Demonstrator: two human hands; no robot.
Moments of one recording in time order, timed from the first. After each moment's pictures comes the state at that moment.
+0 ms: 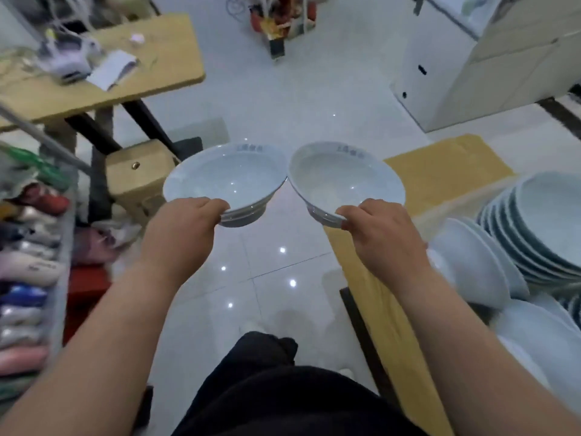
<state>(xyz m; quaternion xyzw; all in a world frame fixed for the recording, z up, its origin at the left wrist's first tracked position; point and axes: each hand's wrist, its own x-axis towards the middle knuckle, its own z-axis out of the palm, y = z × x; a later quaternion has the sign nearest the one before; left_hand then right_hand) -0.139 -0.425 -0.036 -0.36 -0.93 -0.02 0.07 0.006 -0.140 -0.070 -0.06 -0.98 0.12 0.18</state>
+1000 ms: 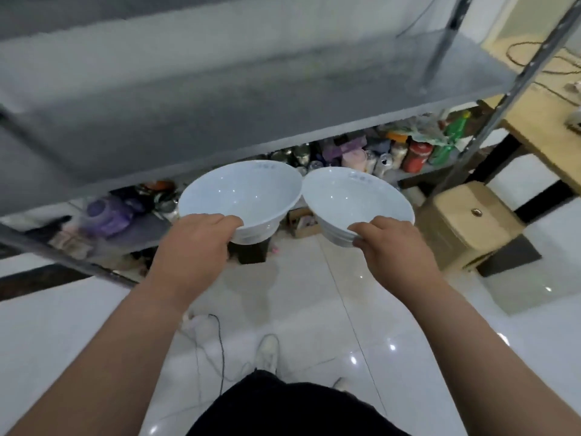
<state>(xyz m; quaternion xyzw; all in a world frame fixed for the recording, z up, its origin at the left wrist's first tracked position) 0.018 -0.684 -0.020 0.39 -0.92 0.05 0.06 -0.269 -0.551 -0.053 0.66 -0.73 0.18 0.05</state>
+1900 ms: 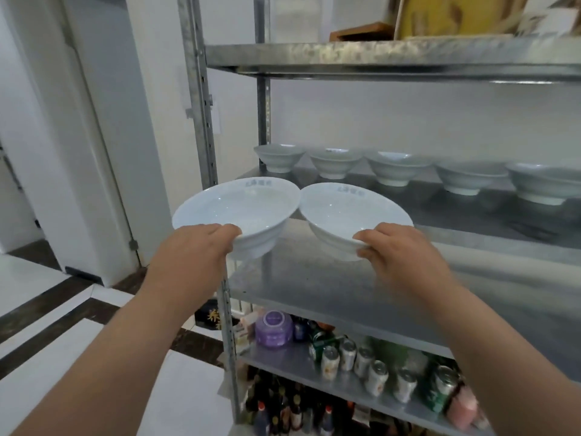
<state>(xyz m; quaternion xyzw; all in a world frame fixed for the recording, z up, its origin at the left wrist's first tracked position) 0.388 -0.736 0.181 0.61 -0.71 0.26 0.25 0.069 -0.813 0.178 0.84 -0.42 0.29 0.18</state>
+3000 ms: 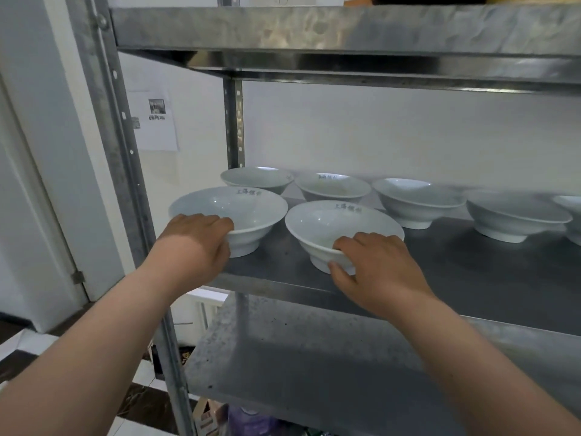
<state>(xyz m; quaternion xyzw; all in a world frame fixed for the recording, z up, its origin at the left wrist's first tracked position) 0.461 -1.075 0.181 0.52 -0.77 0.29 0.23 0.145 -1.049 0.195 0.81 -0.53 0.18 0.17</state>
